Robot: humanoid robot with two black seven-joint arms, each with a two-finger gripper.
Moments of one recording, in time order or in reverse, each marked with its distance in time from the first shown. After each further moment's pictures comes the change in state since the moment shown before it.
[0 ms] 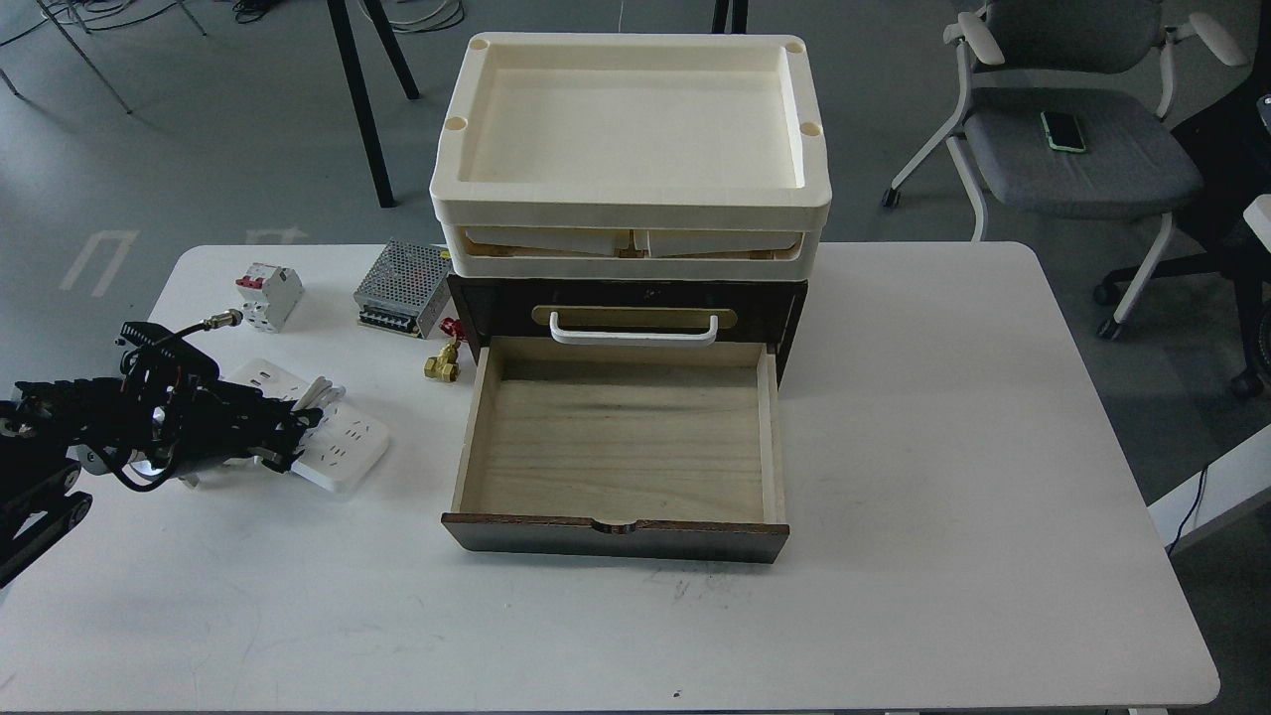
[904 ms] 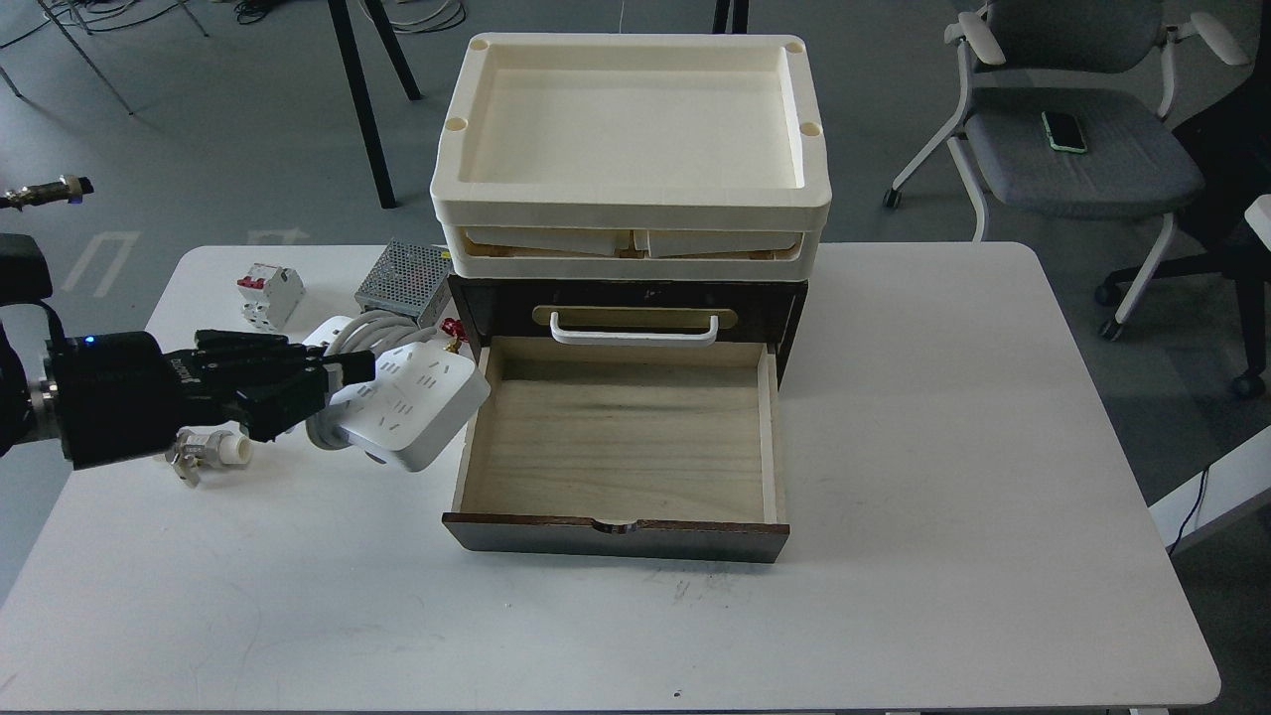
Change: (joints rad) left arm 0.003 0.528 -0.006 -0.928 -0.716 -0.094 0.001; right arm -0.002 -0.031 0.005 -0.003 0.000 0.000 0.000
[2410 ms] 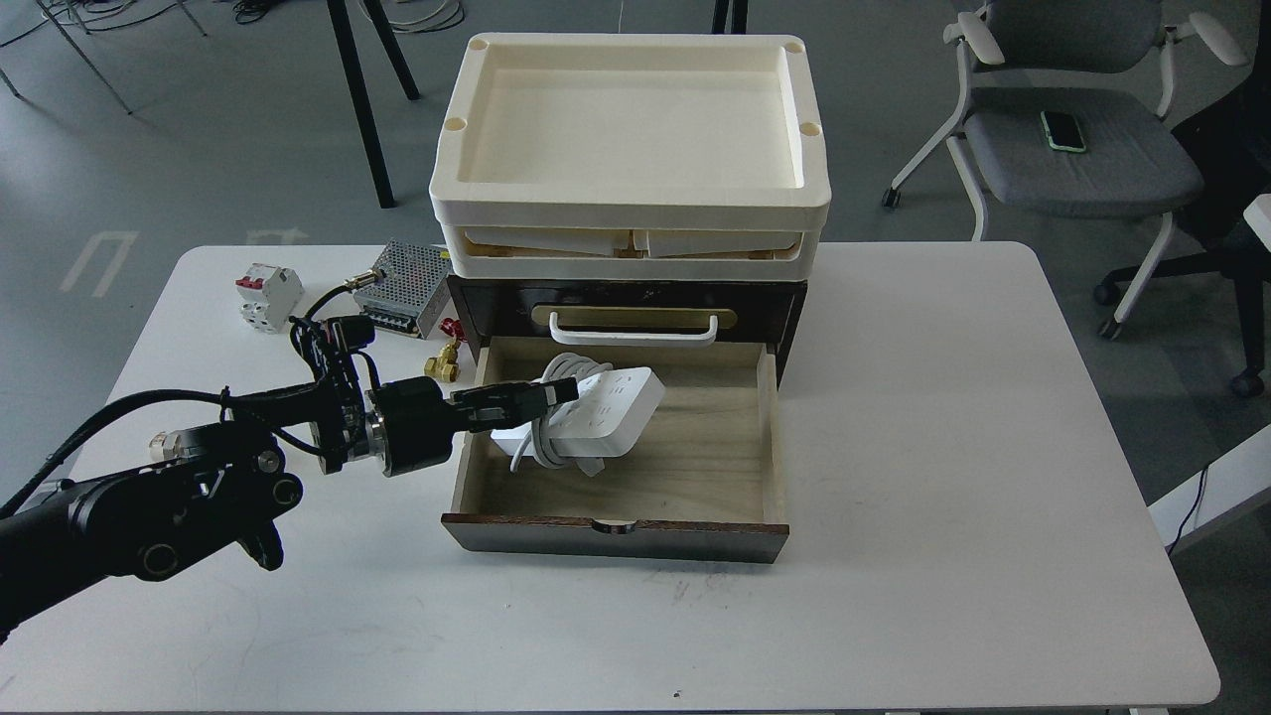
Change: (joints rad) left arm -0.065 -0.729 0.204 0.647 -0.112 0.051 0.000; right arm -0.052 0.005 0.000 -0.003 0.000 0.000 0.000
